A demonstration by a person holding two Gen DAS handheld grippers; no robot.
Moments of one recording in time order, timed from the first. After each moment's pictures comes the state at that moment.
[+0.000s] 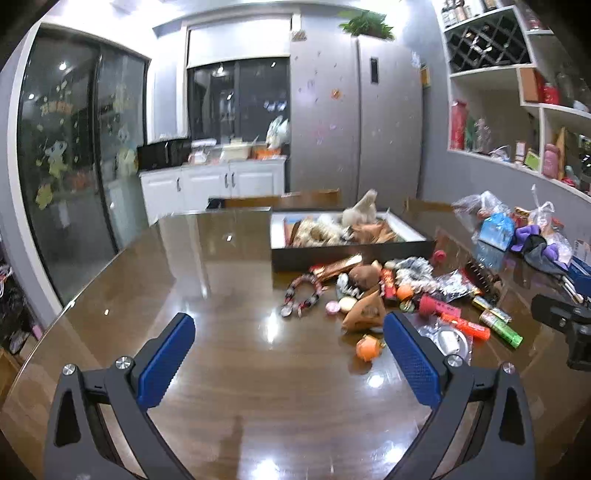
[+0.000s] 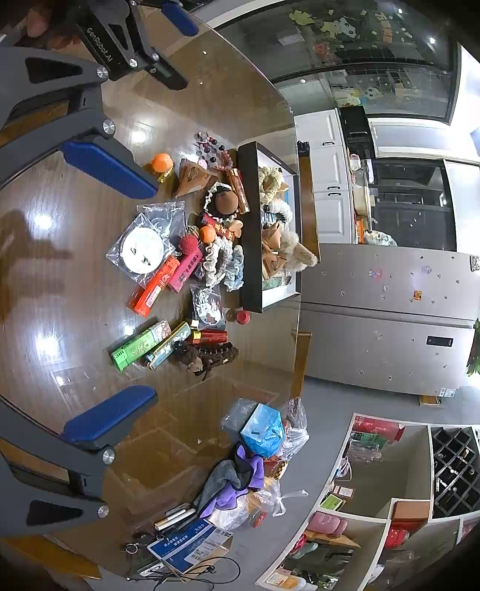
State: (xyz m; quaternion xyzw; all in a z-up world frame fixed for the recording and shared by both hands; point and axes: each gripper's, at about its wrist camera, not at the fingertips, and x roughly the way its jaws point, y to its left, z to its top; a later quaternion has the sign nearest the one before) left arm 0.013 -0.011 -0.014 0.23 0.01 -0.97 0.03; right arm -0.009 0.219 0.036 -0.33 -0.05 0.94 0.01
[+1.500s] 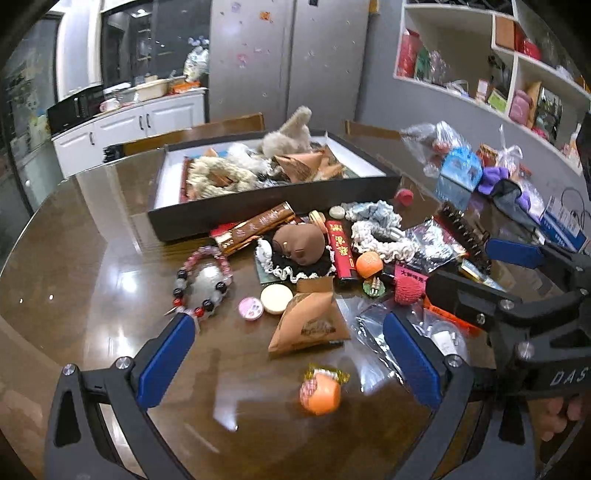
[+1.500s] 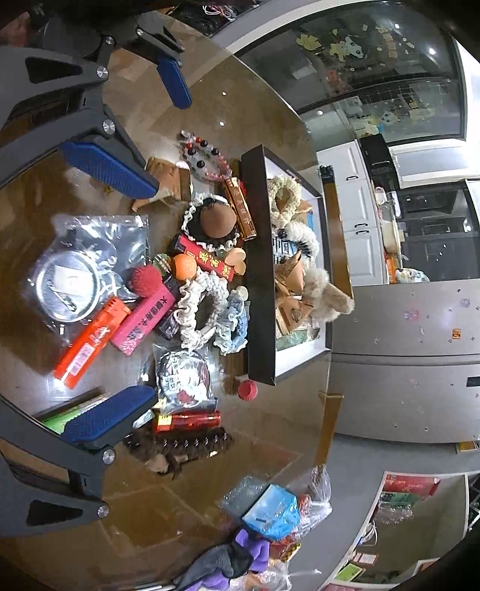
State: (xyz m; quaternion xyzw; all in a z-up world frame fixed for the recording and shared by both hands) left arm -0.137 0.031 -0.067 0.39 -0.01 -0.91 -0.13; right arm -0.131 0.200 -0.015 -0.39 -0.02 0.91 -0.09
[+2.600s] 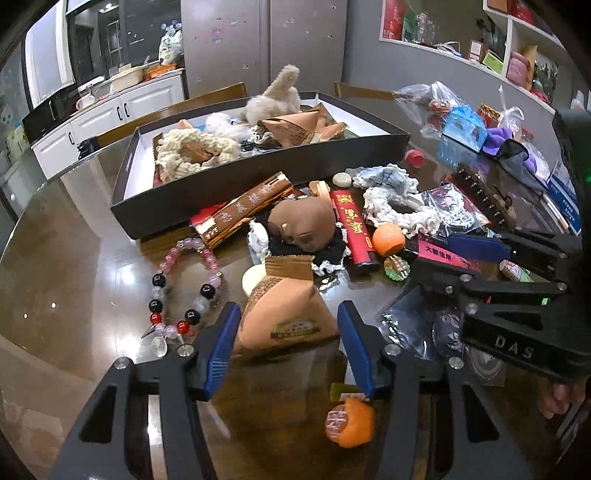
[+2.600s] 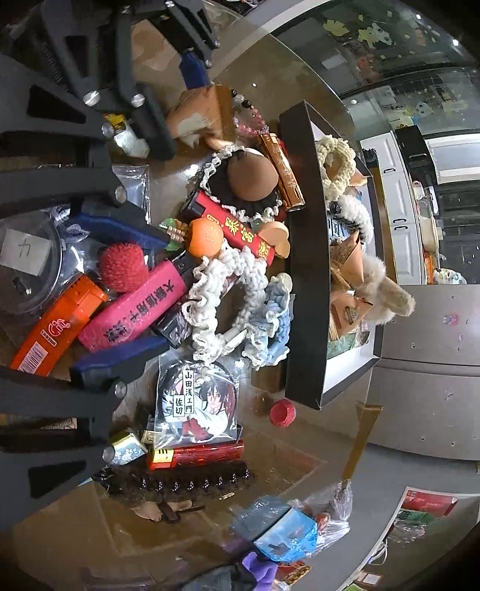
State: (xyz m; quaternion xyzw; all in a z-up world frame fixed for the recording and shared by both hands) left arm -0.173 0.038 -0.091 0.44 -0.05 -0.89 -0.15; right arm -0.176 0.193 -0.064 -0.46 -0.05 0.89 -0.08
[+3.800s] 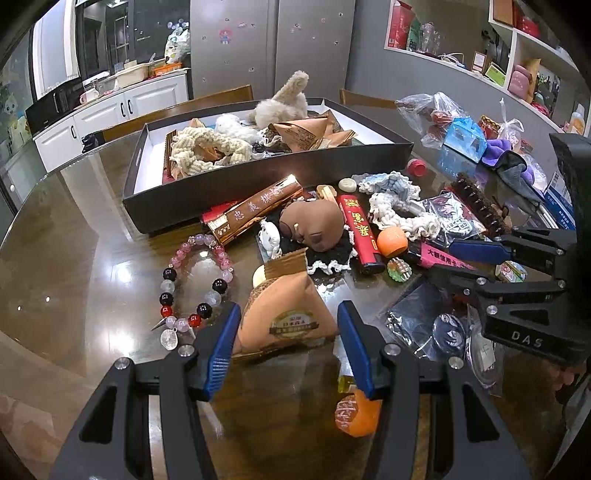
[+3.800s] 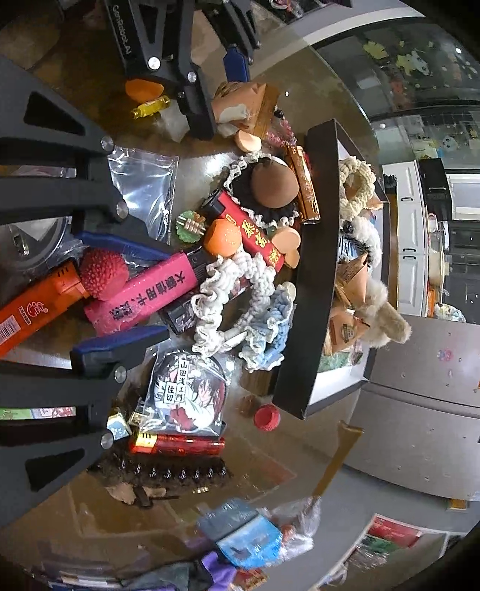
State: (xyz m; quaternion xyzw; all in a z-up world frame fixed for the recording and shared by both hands) left arm -0.167 0.030 -0.089 0.43 -0.03 -0.89 -0.15; right arm -0.172 0.202 -0.061 -0.45 -0.11 0.88 -0.13
